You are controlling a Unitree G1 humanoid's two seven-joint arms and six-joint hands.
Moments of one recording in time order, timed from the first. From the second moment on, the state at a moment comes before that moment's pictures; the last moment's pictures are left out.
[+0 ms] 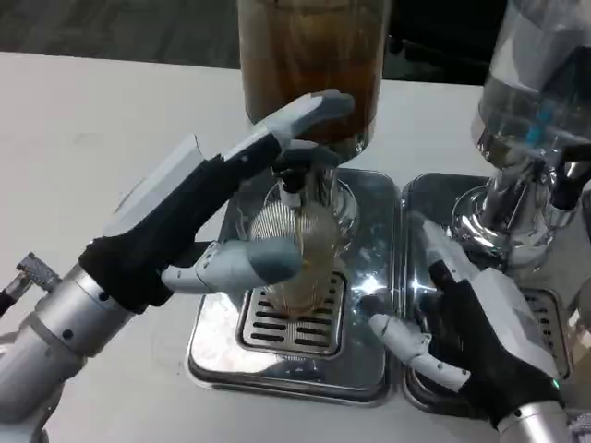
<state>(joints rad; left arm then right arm) -0.11 0.43 -0.02 0.05 -0.02 -0.67 -0.48 0.23 -0.26 0.27 -0.12 -0.52 -0.09 -0.15</state>
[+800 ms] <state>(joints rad) -0.11 0.43 -0.03 0.03 0.01 -0.67 -0.46 0.06 -0.22 0.31 0.01 -0.52 -0.11 -0.07</state>
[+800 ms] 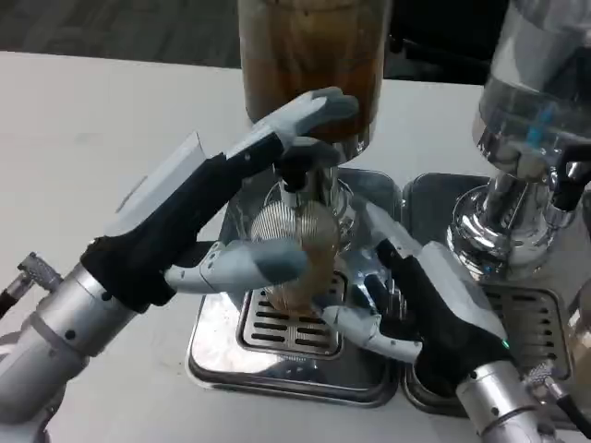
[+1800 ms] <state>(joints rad) -0.12 0.40 0.15 -0.07 -0.15 -0.64 -0.37 0.01 -0.21 0.34 0.06 -0.51 -0.13 -0.06</state>
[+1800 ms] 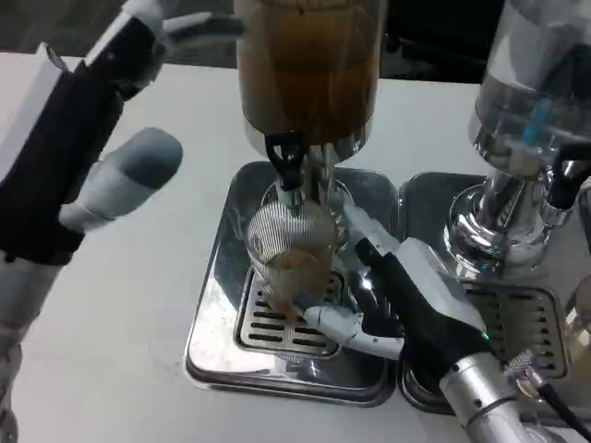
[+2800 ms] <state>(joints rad) 0.17 0.35 0.21 0.47 0.17 -0.79 -0.15 -0.03 -0.19 0.34 0.11 -0.49 -0.16 -0.05</state>
